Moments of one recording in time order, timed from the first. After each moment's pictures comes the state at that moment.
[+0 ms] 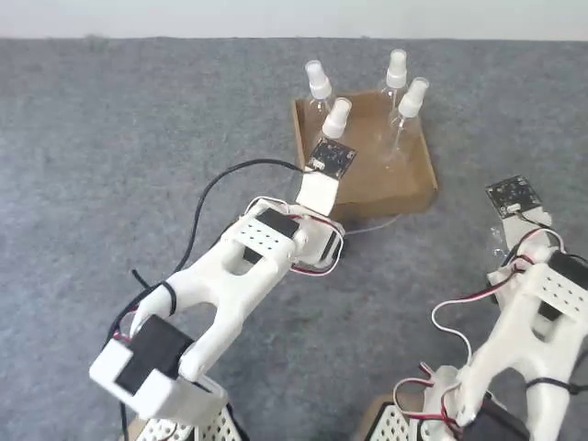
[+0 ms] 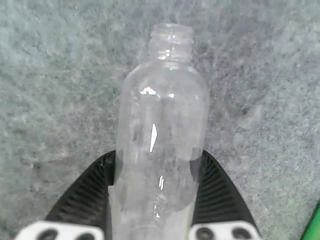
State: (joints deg) left arm 26.2 0.7 37.6 41.3 9.3; right arm 32.1 -28.2 49.3 57.6 51.6
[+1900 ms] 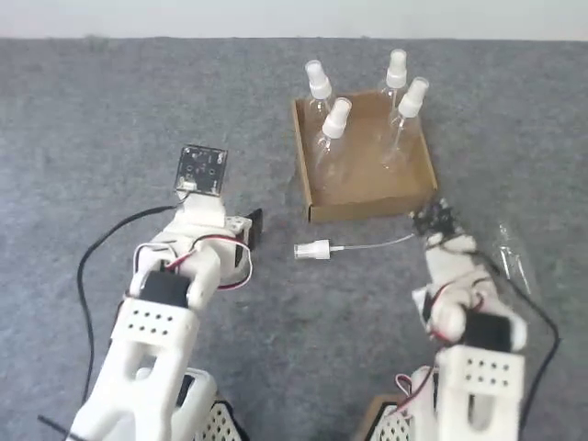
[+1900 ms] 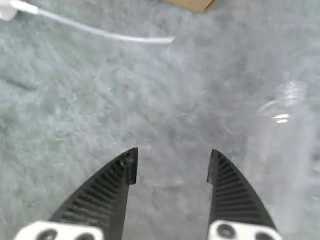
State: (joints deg) left arm 4.7 -49.9 68.7 39.3 5.5; right arm 5.3 -70.3 71.9 68.4 29.7
